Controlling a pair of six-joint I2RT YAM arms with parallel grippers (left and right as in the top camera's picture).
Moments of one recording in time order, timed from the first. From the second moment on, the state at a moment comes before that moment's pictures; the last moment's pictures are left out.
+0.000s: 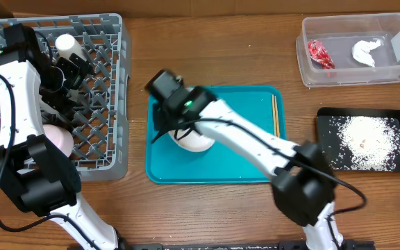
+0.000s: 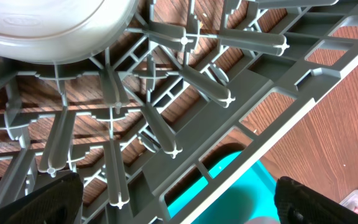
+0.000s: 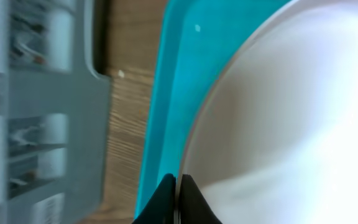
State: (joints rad) left arm 0.36 2.02 1.84 -1.17 0.32 -0.60; right arm 0.85 2.12 1.81 -0.81 -0.03 0.74
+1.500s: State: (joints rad) left arm 0.26 2.02 1.84 -1.42 0.63 -0.40; right arm -0.09 1.95 2.34 -1.52 0.21 0.79
